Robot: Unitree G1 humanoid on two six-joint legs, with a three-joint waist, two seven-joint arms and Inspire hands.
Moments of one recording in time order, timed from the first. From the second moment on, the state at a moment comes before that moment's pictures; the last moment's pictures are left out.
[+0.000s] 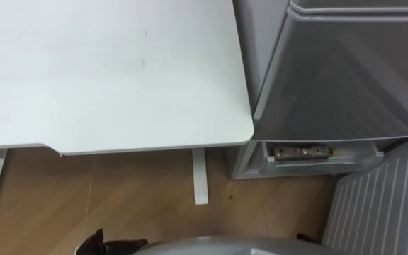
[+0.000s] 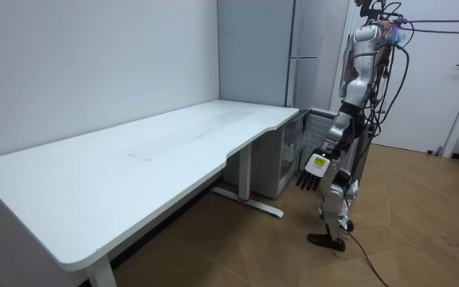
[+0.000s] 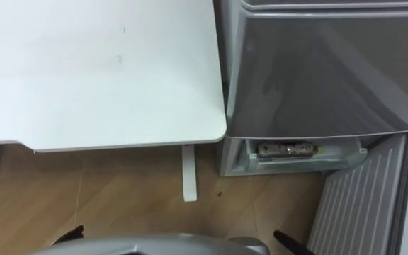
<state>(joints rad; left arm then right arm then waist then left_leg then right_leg) 0.18 0.22 0.08 1.14 -0.13 0.00 -0.01 0.14 -0.22 -0.15 1.33 0.85 0.05 0.01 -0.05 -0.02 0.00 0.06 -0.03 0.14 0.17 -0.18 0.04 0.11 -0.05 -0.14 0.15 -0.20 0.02</state>
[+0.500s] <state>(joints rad) 0.18 0.21 0.08 1.14 -0.11 0.02 -0.01 0.15 -0.22 -0.15 1.34 0.85 0.07 0.00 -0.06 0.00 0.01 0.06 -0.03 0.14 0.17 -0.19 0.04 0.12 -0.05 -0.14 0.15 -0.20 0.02</state>
